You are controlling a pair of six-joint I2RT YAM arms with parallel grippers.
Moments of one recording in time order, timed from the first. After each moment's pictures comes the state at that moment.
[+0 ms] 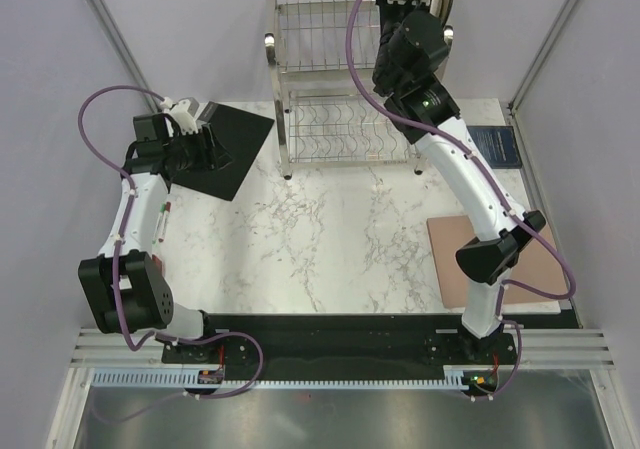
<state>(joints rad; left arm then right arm) 0.15 1.45 1.23 -0.43 0.55 -0.06 0.63 1.89 2.33 0.03 0.82 -0.40</state>
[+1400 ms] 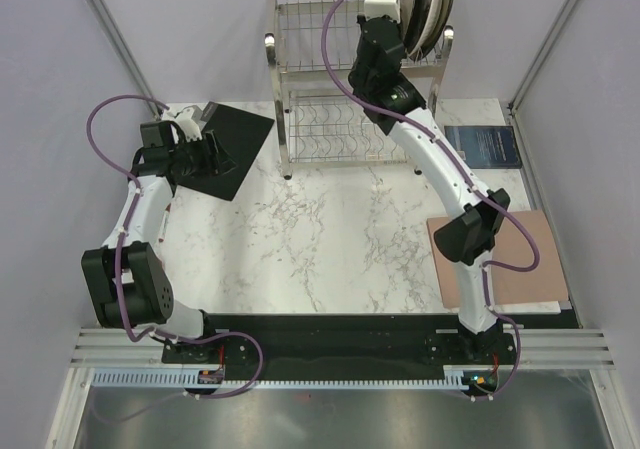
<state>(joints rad) 0.14 1.48 1.15 -0.34 0.56 -0.10 0.59 2.10 2.40 -0.05 0.96 -0.35</state>
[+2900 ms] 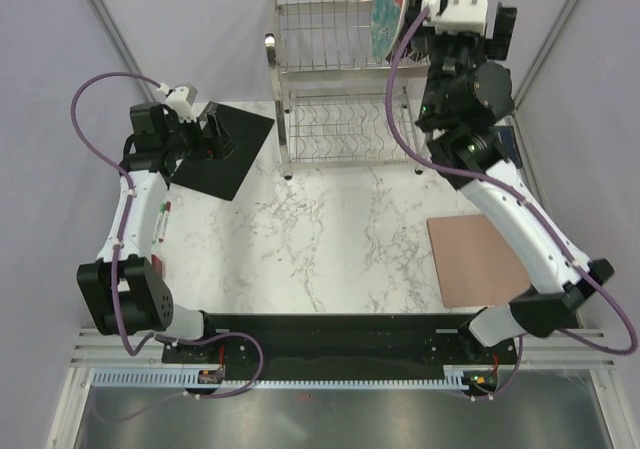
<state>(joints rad) 0.13 1.46 1.28 -0.37 0.51 -0.06 0.62 1.56 1.92 0.37 0.82 -0.69</state>
